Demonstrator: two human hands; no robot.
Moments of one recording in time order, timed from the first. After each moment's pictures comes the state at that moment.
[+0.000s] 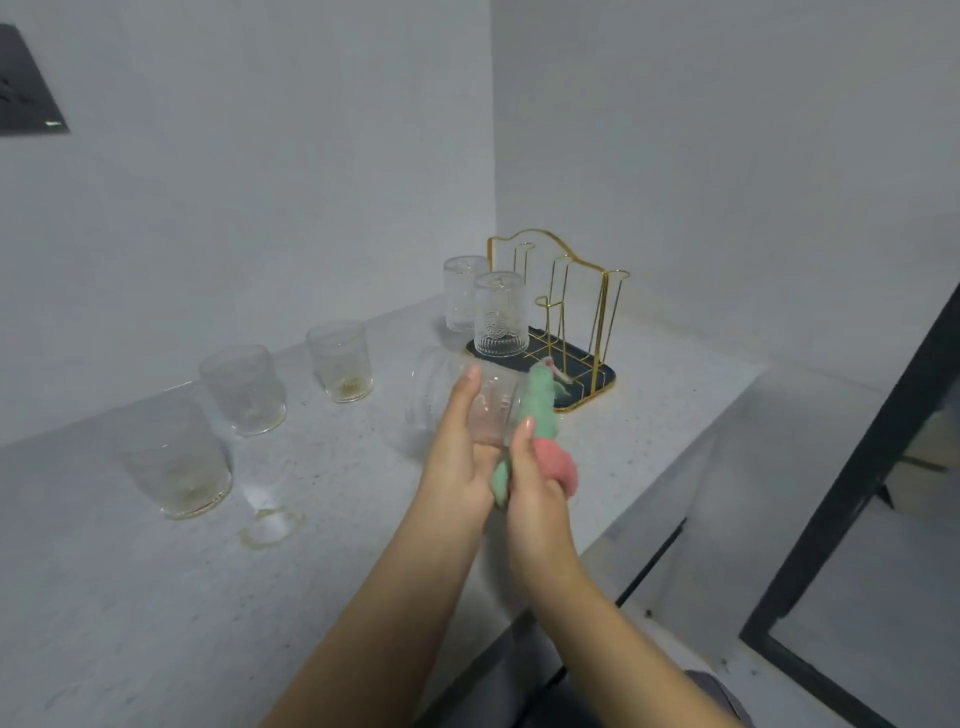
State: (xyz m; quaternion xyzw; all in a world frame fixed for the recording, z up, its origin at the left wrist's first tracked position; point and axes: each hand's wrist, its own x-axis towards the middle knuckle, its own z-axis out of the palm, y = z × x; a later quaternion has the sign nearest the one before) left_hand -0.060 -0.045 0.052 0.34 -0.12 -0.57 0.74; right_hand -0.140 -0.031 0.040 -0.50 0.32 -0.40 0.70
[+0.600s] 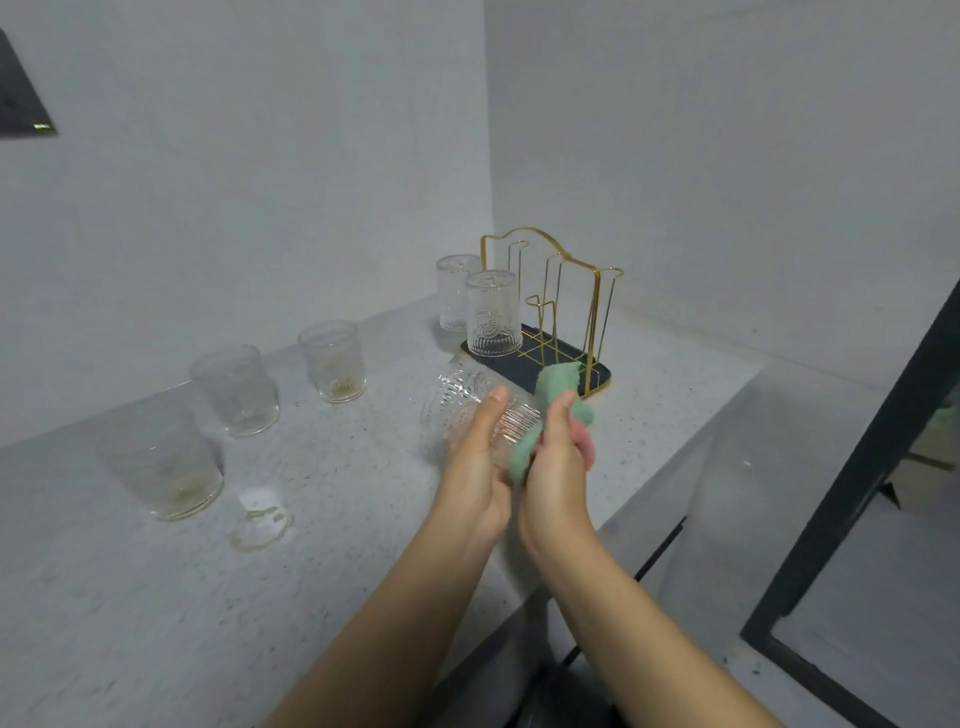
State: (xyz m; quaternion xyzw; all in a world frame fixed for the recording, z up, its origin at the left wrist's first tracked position) left_hand -0.089 -0.051 0.041 0.37 -0.13 -0.54 0.74; right_hand -0.141 -0.064 0.055 -0.38 0.33 -0.48 0.72
